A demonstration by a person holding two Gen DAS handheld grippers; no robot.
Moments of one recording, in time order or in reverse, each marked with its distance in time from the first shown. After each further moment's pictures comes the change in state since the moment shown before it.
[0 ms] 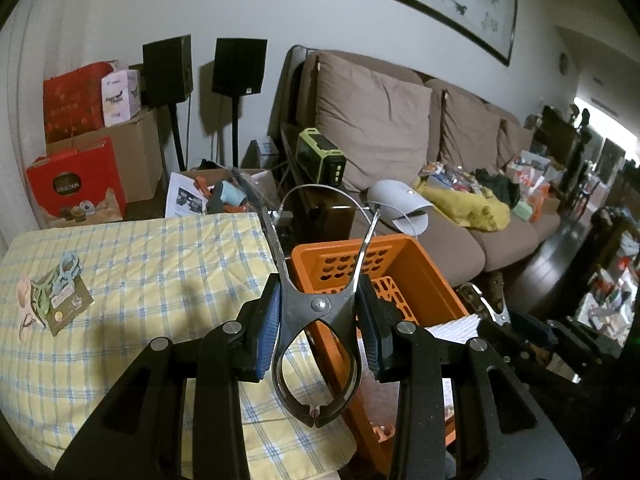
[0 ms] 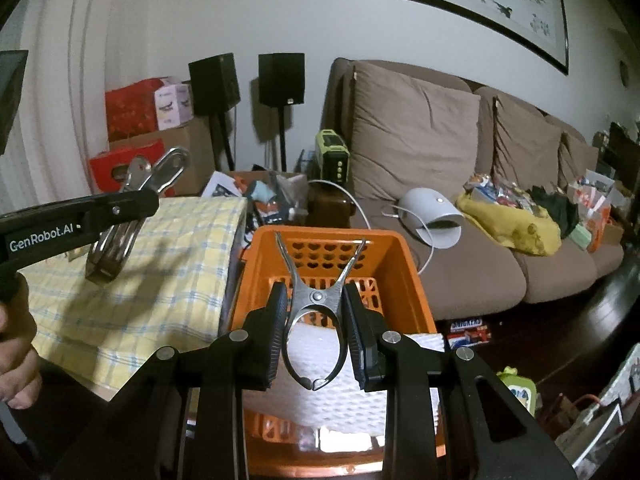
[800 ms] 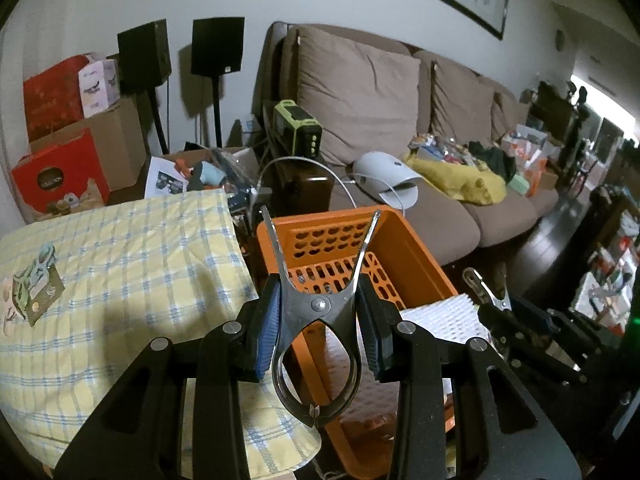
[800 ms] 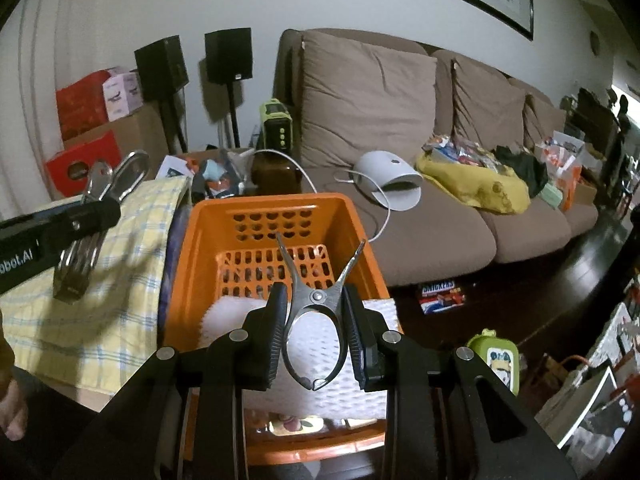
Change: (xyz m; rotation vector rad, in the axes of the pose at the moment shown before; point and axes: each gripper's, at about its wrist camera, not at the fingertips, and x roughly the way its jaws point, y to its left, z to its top) left arm 0.031 -0.041 -0.016 0.040 0.091 -0.009; right arm 0.015 -0.039 -0.016 0.094 0.100 -0.129
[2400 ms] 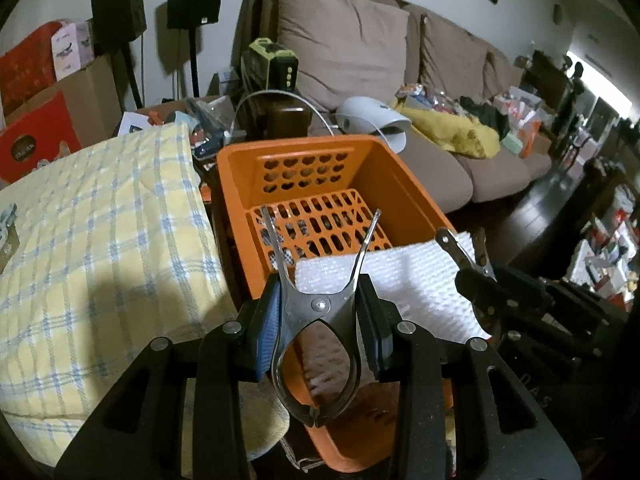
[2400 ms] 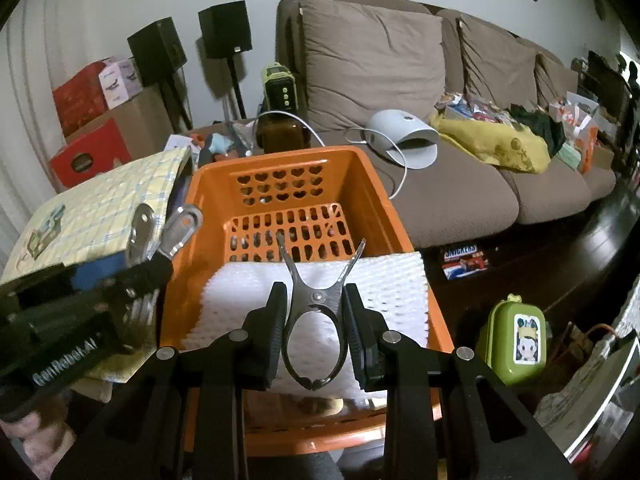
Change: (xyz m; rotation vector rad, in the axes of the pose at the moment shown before) left arm 0.047 -0.024 -0.050 0.020 0.150 -0.047; right arm 0.032 -0.006 -0.023 0.061 0.108 0.075
